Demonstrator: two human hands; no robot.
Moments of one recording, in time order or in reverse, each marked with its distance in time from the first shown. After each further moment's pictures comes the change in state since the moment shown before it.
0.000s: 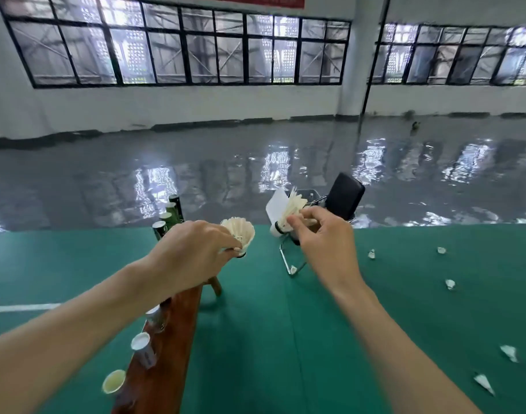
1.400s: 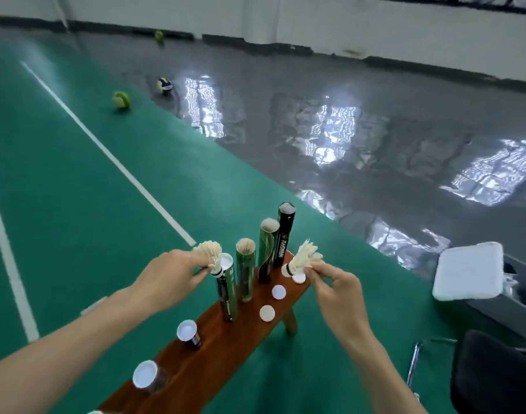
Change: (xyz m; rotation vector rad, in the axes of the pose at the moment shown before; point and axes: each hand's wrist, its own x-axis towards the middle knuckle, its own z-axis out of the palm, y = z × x) left_hand 0.223 -0.553 0.317 0.017 -0.189 -1.128; right_hand 0.502 0.328 0.601 0.246 -0.933 0.018
